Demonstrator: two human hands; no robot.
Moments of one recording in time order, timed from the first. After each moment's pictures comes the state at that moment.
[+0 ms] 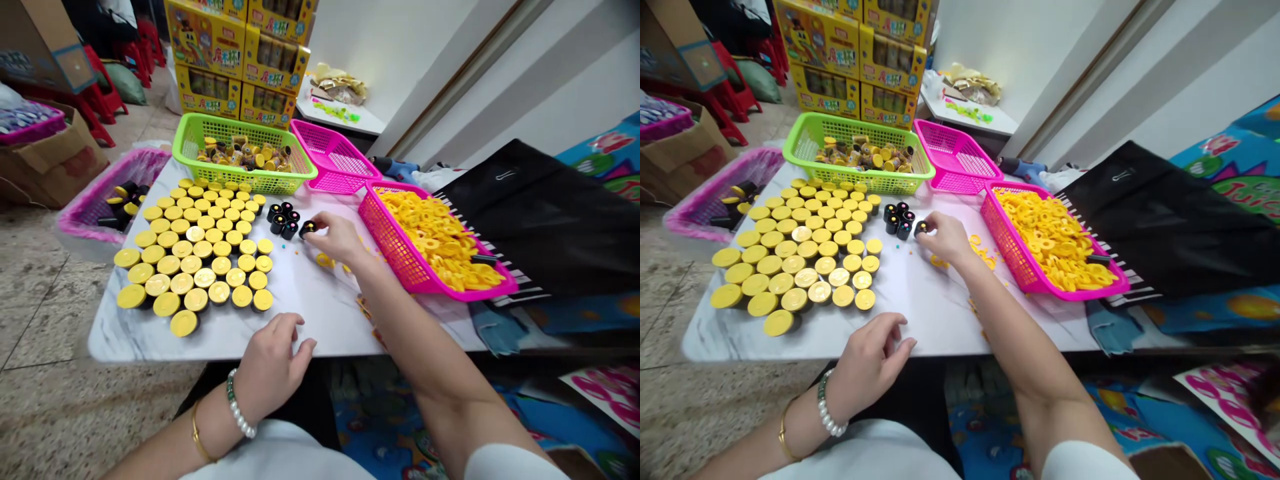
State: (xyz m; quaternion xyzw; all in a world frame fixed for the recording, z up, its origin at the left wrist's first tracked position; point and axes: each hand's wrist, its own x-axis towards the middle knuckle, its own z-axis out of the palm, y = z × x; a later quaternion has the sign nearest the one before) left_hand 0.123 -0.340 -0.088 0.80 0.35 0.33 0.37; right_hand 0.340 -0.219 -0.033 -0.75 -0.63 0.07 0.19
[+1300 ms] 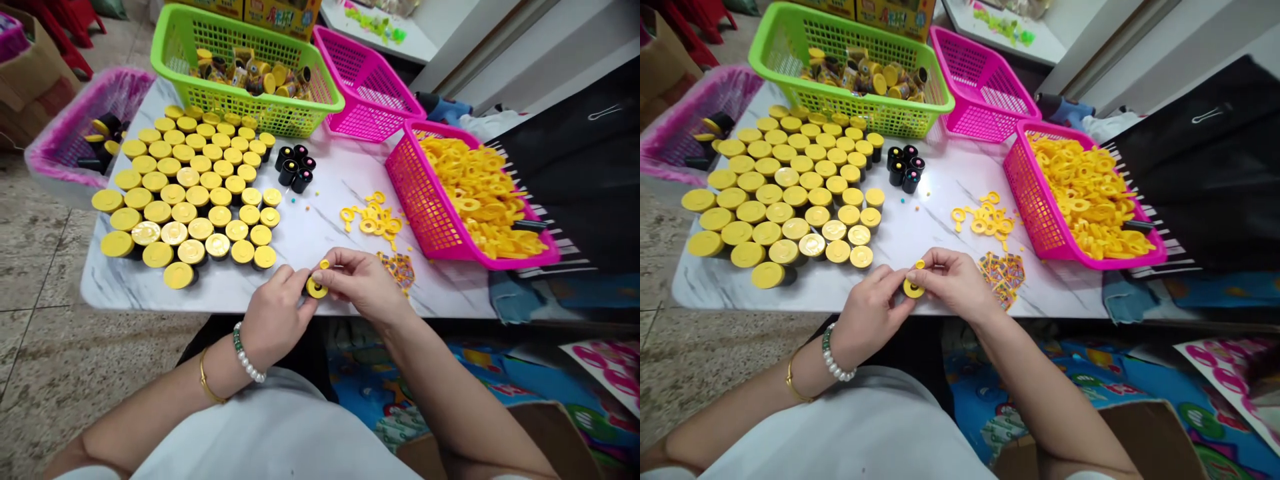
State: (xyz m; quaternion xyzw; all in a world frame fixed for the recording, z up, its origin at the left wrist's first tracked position) left_hand 0.131 -0.336 -0.081 0.81 0.41 0.26 0.34; right_hand 0.293 -0.348 -0.047 -0.64 -0.37 0.55 0.38
